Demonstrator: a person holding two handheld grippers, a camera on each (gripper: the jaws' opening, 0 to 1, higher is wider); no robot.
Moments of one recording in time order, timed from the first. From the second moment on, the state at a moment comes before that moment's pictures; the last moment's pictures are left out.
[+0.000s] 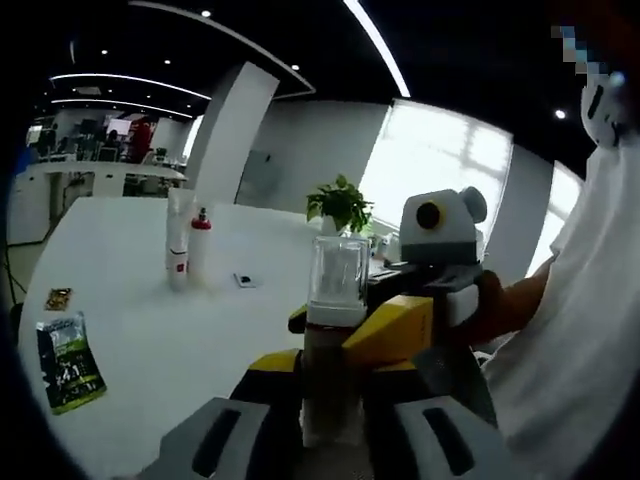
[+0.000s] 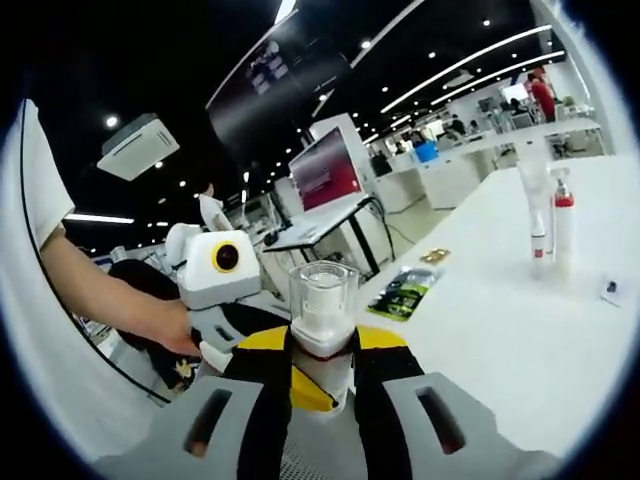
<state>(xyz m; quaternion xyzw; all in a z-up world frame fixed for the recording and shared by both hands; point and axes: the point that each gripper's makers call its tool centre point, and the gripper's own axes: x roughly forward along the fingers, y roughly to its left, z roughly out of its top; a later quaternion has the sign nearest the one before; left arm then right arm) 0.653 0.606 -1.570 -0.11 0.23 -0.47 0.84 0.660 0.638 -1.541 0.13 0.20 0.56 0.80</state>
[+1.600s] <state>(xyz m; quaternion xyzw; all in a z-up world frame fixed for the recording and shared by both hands) 0.671 0.734 -1.695 0.15 0.45 -0.24 0.85 0.686 0.631 -1.556 0.03 0.18 0.48 0.86</state>
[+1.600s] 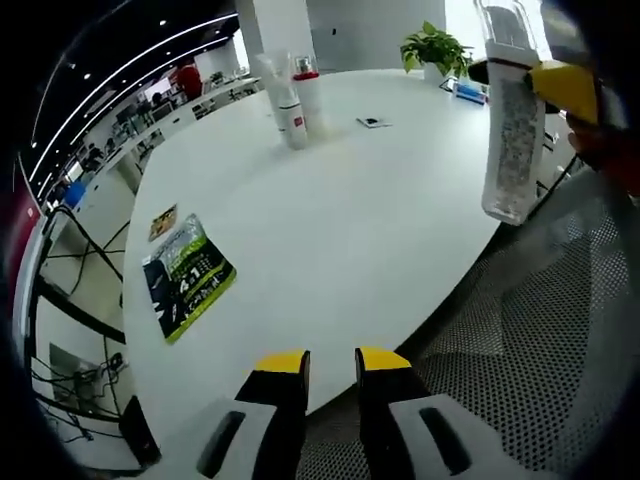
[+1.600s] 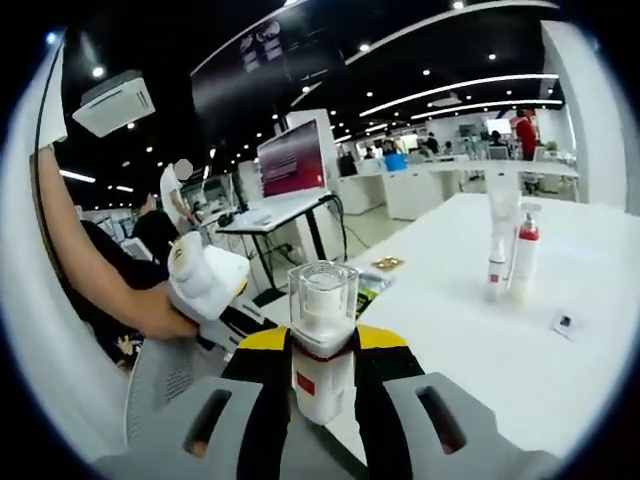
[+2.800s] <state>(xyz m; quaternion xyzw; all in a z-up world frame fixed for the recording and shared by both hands) 0.682 0.736 -1.690 0.14 0.44 -0.22 0.86 0.839 0.568 -1.570 0.02 0.19 0.39 0.90</state>
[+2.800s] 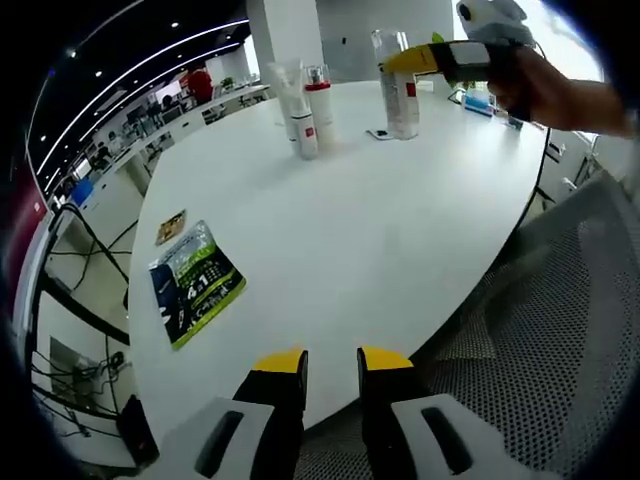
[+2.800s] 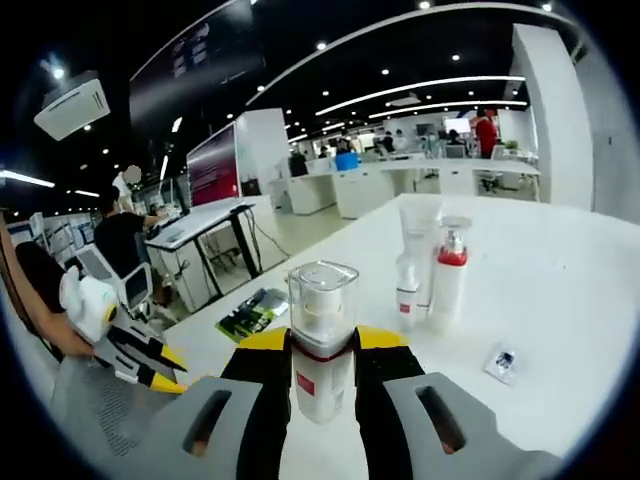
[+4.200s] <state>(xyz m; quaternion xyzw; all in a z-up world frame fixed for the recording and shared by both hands) 0.673 0.740 -1.708 0.15 0.46 -0.23 0.84 0.944 0.549 -1.623 -0.05 0.18 0.34 0.92</state>
